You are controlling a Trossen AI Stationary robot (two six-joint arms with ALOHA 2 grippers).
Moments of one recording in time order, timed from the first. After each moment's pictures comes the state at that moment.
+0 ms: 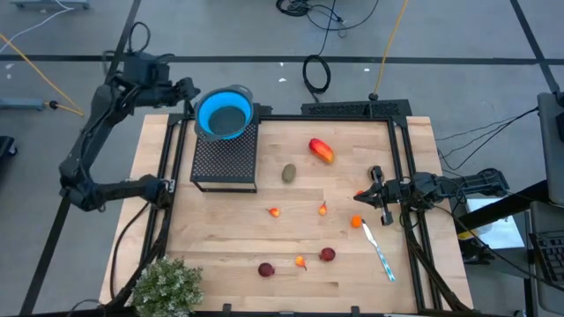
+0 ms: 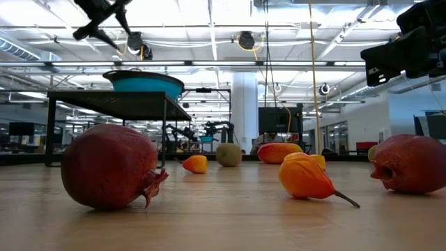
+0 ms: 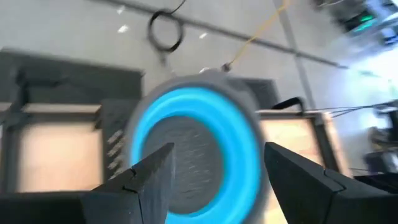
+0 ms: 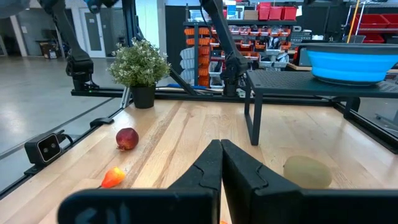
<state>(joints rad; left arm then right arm) 1.08 1.07 1.40 -0.95 0.24 -0.56 0.17 0.04 0.02 0.04 0.03 0.00</state>
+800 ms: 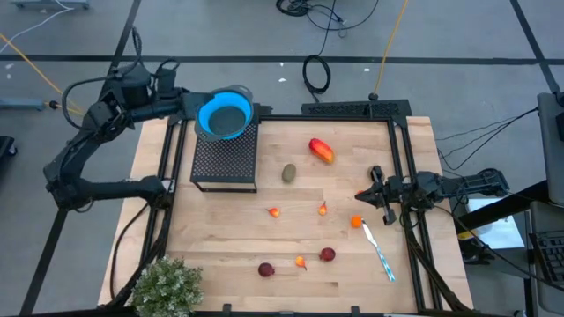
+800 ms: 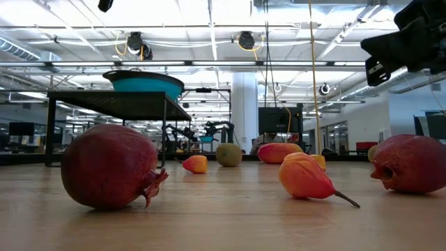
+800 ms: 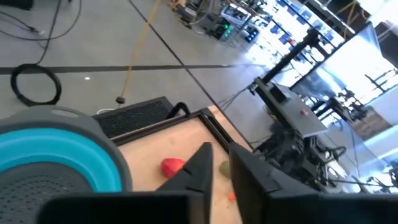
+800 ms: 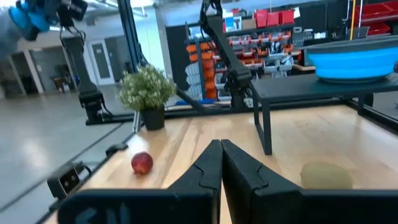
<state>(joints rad) 0.66 0.97 1.40 -0.68 0.19 -0.58 0.17 0.04 0.02 0.11 0.03 0.14</state>
